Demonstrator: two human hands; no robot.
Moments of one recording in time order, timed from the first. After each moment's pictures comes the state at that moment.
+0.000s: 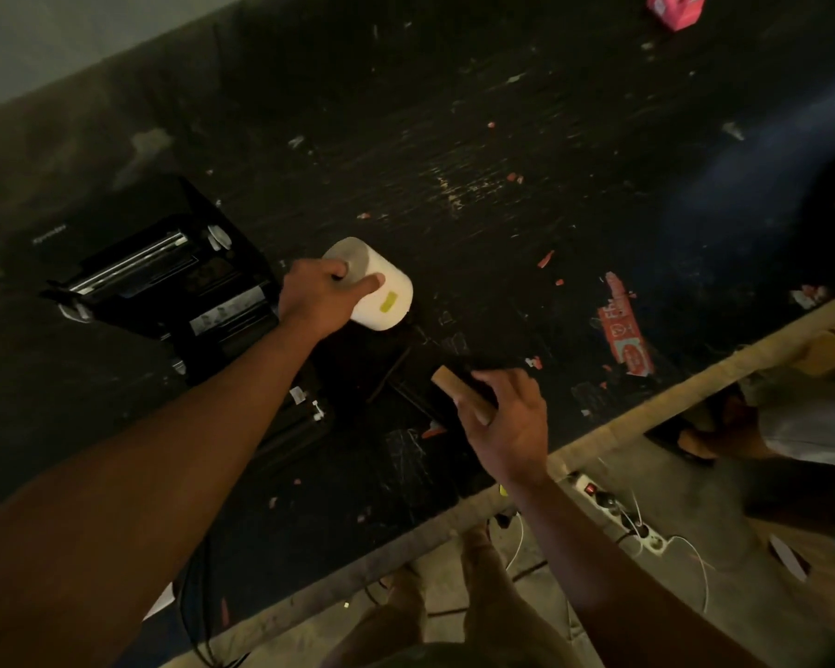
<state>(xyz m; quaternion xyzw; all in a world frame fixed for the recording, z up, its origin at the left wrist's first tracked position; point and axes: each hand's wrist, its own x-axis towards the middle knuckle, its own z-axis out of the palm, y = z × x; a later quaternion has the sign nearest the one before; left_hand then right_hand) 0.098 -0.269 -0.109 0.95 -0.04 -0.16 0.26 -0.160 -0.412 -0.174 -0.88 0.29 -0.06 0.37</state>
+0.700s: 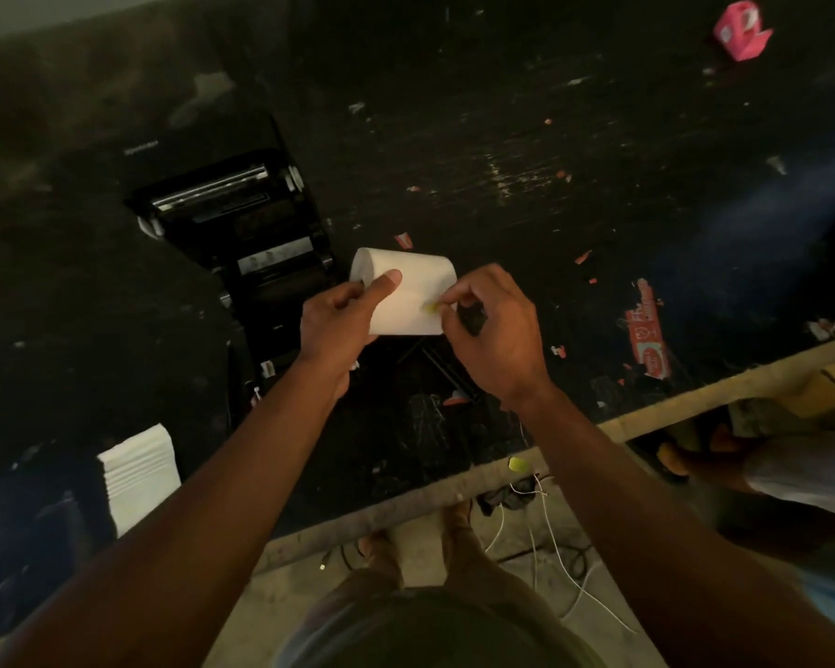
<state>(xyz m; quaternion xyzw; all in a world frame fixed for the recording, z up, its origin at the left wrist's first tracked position) -0.011 -0.218 -0.064 0.75 0.18 -0.19 0.61 -0.088 -0.392 -0.071 -0.89 0.07 -0.14 0.42</state>
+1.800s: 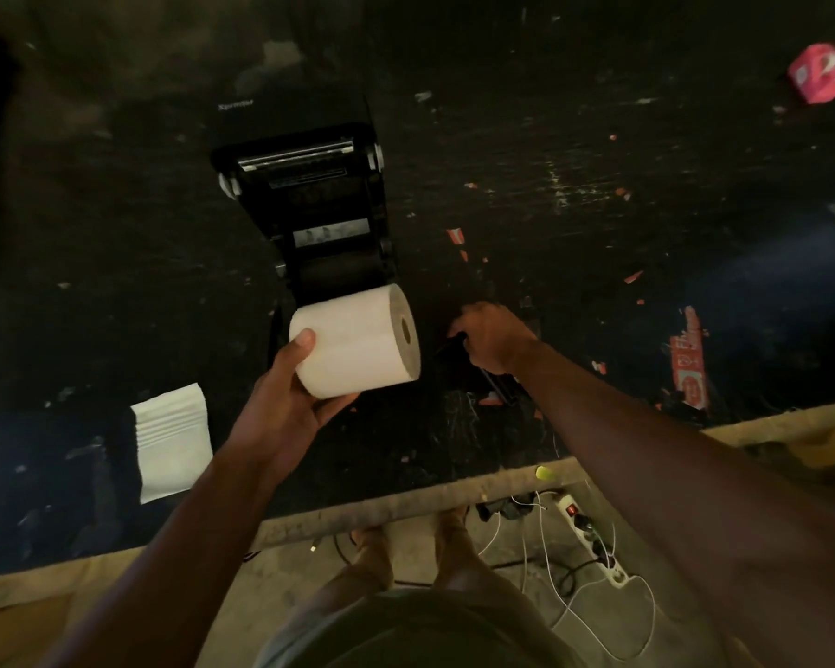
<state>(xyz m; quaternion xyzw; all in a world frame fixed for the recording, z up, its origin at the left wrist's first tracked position) -0.079 -0.076 -0.063 0.47 0.28 -0.26 0.80 -0.016 -0.369 -0.148 -0.95 -0.11 0.28 0.10</state>
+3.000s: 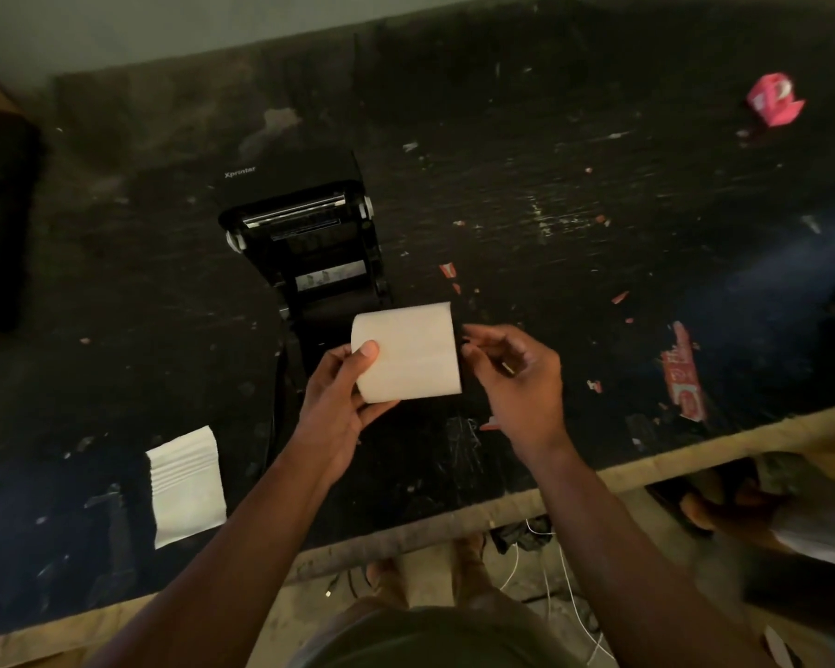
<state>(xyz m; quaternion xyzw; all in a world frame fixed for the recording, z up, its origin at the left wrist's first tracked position) -0.062 -0.136 -0.052 0.54 0.22 -0.25 0.77 -0.104 -0.343 -0.065 -0.74 0.17 -0.11 0.64</state>
